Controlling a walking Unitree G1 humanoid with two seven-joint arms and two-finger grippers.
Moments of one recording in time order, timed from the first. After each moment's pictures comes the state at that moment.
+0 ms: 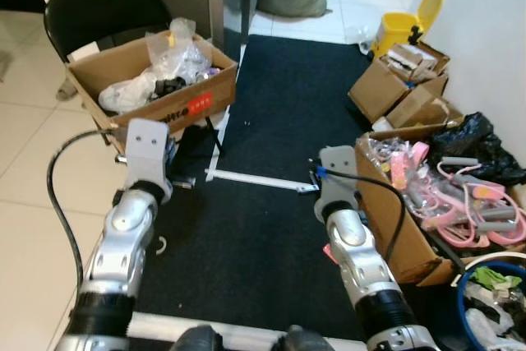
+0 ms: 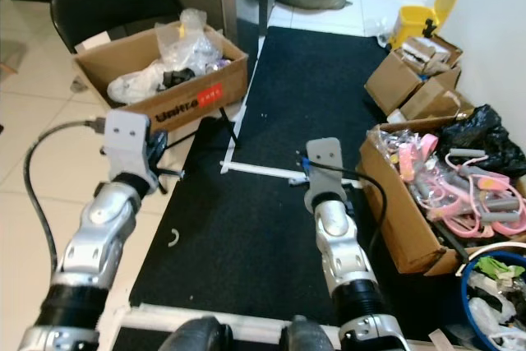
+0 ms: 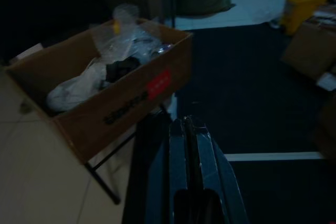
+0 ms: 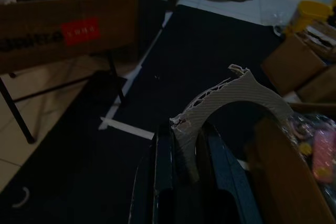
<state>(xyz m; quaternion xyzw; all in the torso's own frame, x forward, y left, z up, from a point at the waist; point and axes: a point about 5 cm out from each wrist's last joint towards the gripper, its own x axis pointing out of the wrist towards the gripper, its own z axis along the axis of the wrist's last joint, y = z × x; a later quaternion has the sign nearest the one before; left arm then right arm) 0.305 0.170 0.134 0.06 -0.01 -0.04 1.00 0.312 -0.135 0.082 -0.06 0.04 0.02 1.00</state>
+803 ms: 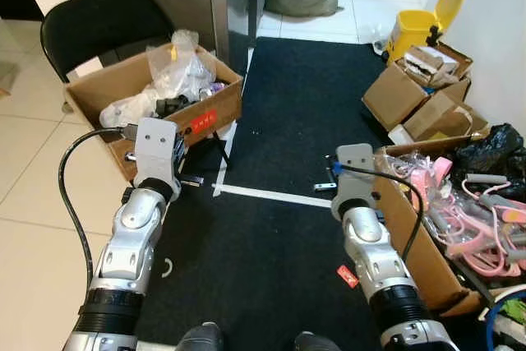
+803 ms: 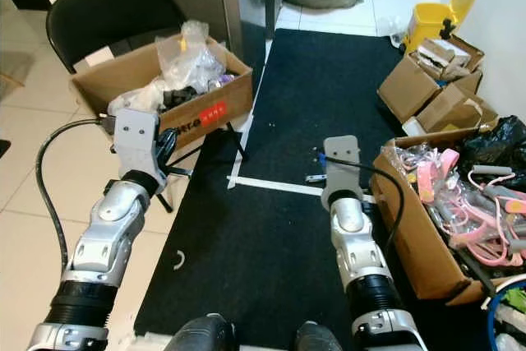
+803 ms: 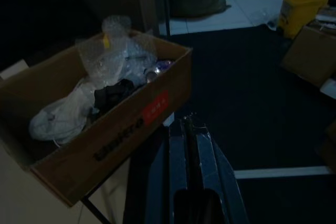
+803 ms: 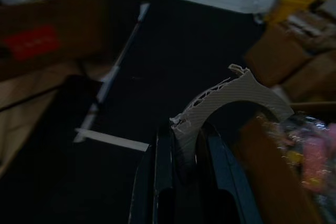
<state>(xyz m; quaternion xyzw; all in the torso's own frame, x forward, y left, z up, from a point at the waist) 0.307 0.168 0.135 0.06 -0.01 -0.05 1.00 0.315 -0.143 0.077 -0.05 0.06 0.00 1.00</state>
